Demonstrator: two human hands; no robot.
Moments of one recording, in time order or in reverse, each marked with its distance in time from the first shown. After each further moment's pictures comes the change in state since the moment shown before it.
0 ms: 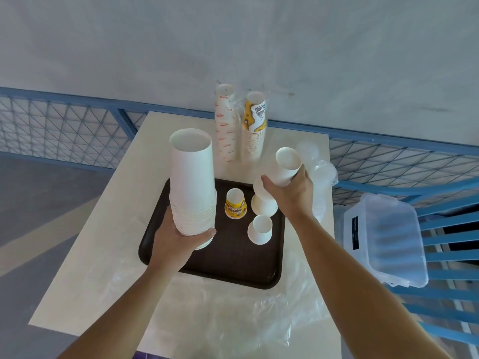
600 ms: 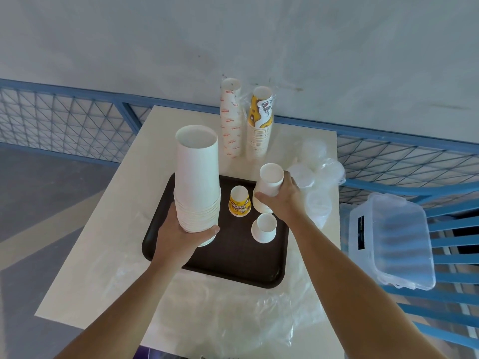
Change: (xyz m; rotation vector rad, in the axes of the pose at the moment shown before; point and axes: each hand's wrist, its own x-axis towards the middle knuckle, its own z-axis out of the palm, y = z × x) left_hand 0.007 -0.010 0.001 -0.001 -0.004 -0.014; right_hand 0.000 0.027 0.033 -0.152 -0.291 -0.024
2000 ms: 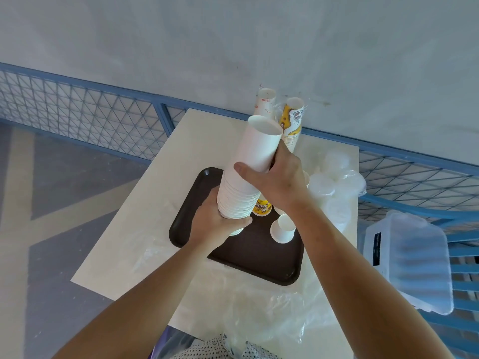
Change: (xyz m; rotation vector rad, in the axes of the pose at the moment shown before) left_hand -0.011 0.024 -0.001 0.024 -0.002 0.076; right_hand -0.078 -0.175 -0.054 0.158 -0.037 -0.282
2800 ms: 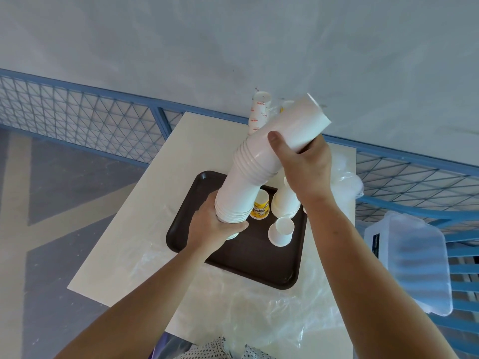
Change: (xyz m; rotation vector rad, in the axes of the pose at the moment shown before) left_hand 0.004 -0.003 0.003 0.086 0.009 0.029; right_hand 0.020 0.006 -0.034 0.331 0.261 0.123
